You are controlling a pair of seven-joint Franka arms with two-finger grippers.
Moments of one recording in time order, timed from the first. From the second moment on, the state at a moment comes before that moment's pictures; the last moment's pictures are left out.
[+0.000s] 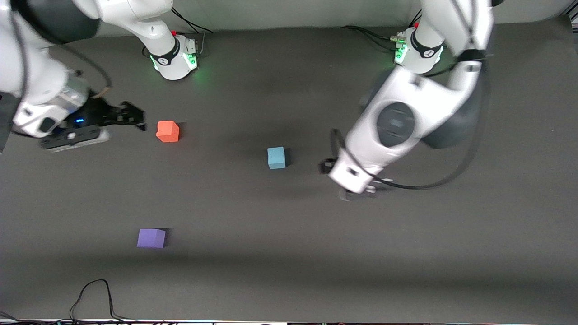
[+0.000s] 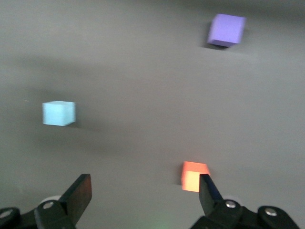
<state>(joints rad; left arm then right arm) -0.41 0.53 -0.03 -1.17 -0.13 1.56 -0.61 0.31 -0.03 -0.03 -1.73 0.07 1.67 0.12</state>
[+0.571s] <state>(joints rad) -0.01 0.33 -0.02 -1.40 -0.05 1.52 -0.06 0.74 0.16 -0.02 -1.60 0.13 1.71 0.55</state>
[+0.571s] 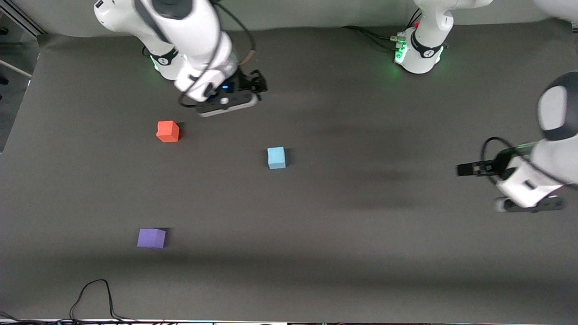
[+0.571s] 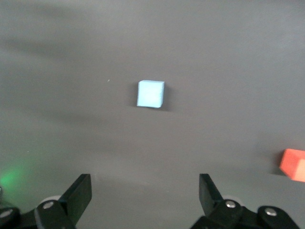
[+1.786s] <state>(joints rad) 0.02 0.03 -0.03 -1.67 0.02 1.61 -0.02 0.77 0.51 -0.03 -1.88 0.10 2.42 0.58</state>
